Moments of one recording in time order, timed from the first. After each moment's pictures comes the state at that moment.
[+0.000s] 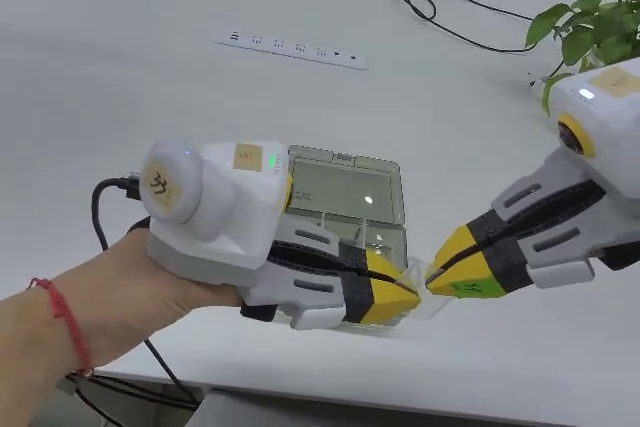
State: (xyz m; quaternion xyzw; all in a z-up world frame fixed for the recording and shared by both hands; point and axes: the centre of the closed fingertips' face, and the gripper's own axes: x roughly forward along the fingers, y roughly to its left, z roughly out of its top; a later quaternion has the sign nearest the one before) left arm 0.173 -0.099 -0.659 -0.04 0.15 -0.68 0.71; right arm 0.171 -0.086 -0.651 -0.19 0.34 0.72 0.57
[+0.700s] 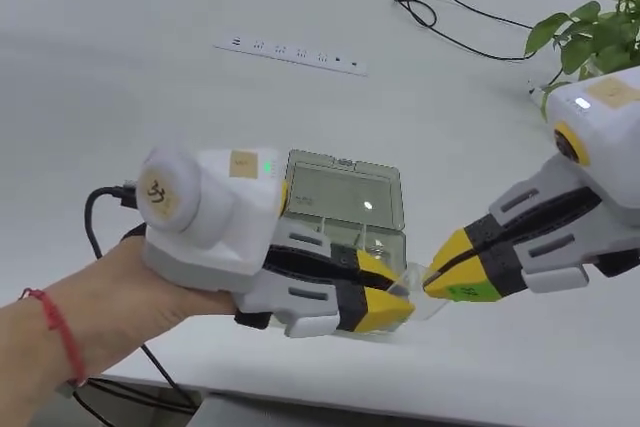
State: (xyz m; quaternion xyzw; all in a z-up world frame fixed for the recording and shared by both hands) left arm 0.176 -0.093 -0.663 -0.04 0.16 -0.66 0.73; right arm 0.174 -0.085 -0.652 -0.20 0.34 0.72 0.58
